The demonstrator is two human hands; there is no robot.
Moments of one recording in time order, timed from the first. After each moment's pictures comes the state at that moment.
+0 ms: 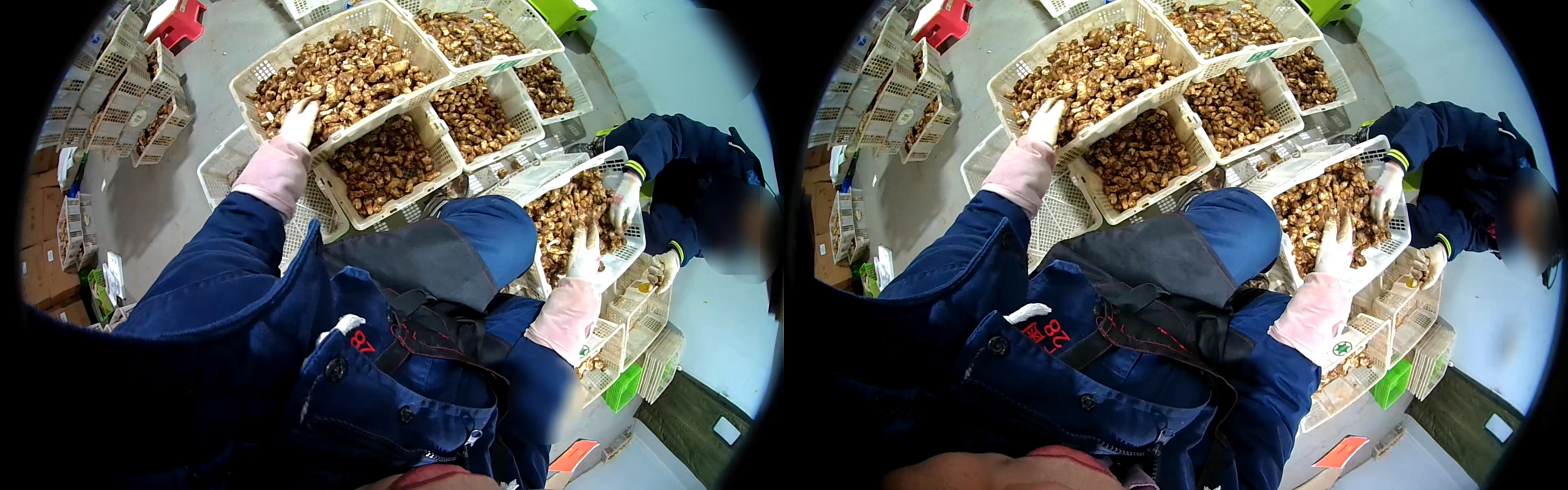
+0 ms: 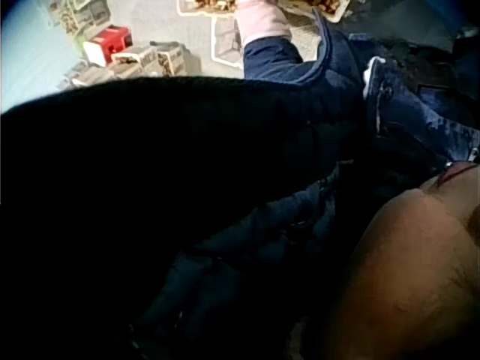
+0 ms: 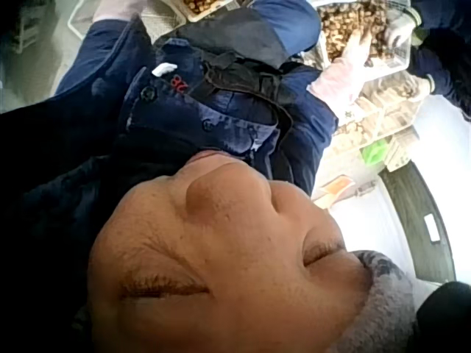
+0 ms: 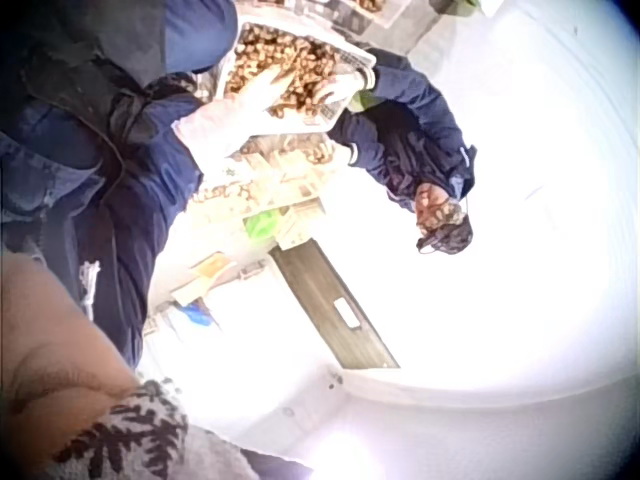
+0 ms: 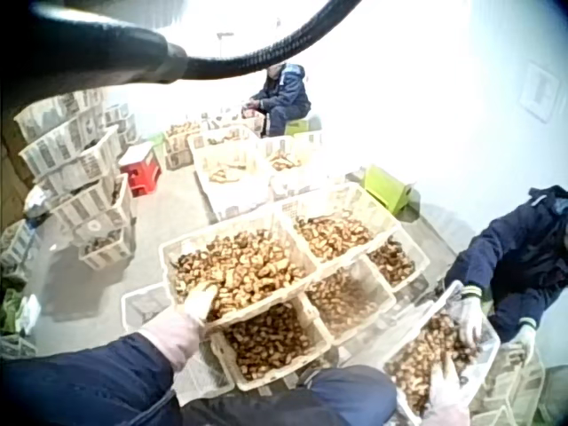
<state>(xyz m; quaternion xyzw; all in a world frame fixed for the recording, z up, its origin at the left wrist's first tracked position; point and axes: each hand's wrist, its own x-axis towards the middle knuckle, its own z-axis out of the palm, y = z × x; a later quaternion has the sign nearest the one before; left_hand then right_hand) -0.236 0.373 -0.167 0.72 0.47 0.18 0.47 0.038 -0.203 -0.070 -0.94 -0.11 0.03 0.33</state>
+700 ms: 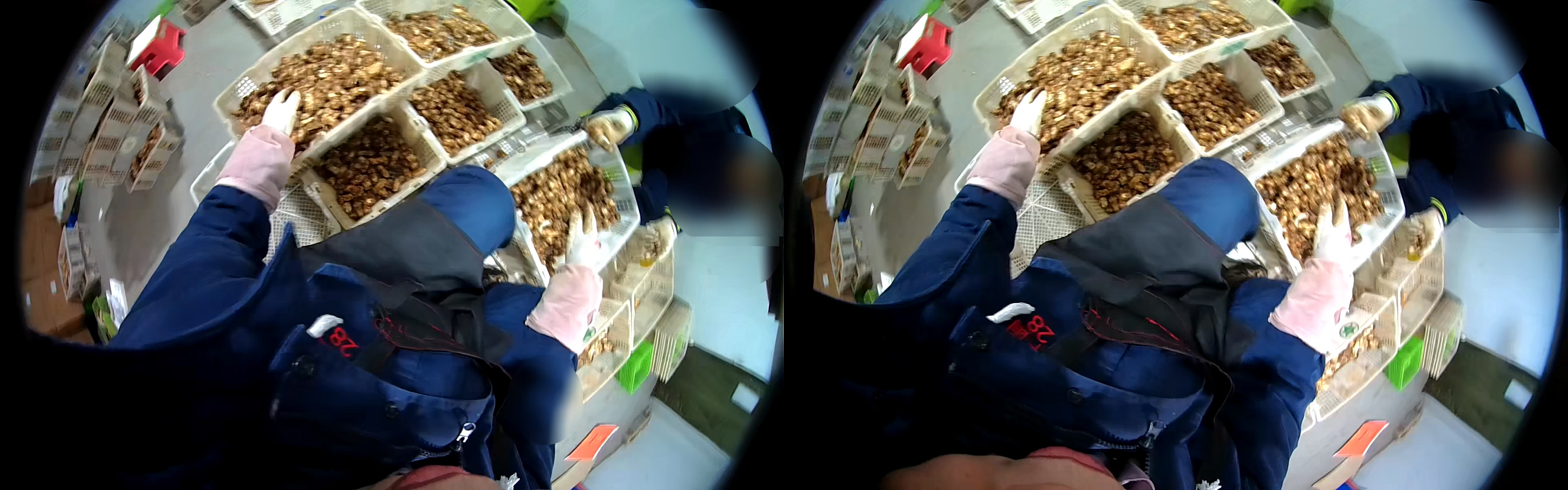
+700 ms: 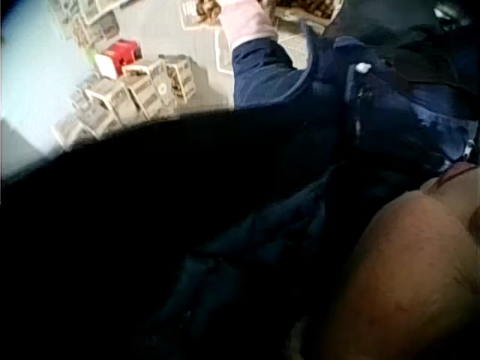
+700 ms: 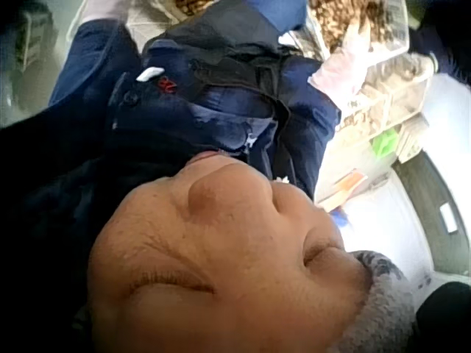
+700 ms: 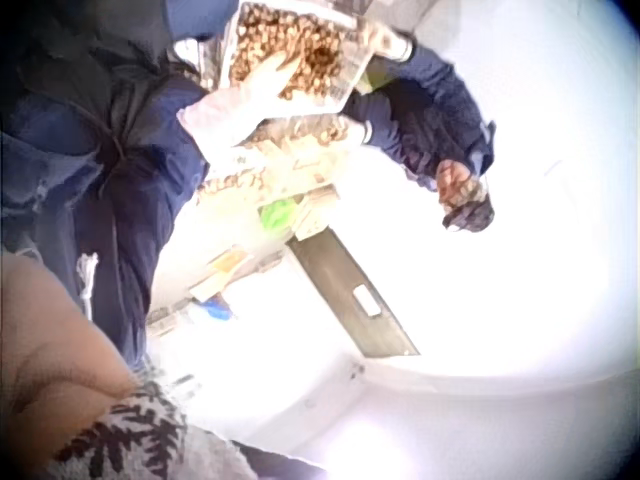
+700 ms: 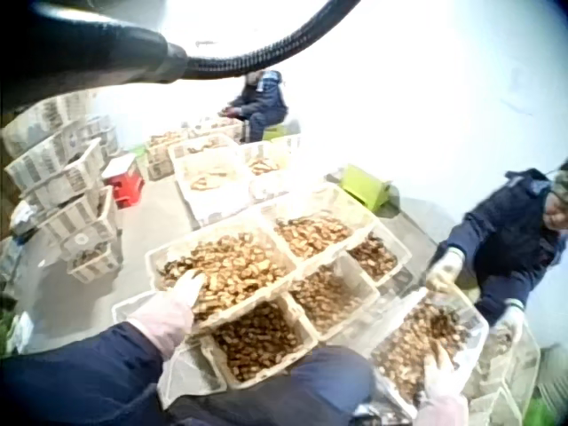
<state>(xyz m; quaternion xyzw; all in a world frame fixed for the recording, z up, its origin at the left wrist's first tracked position) -0.207 0.404 -0.154 0.77 0.41 0.21 0.45 0.026 -0.223 -0.060 -0.86 -0.11 0.02 0.50</state>
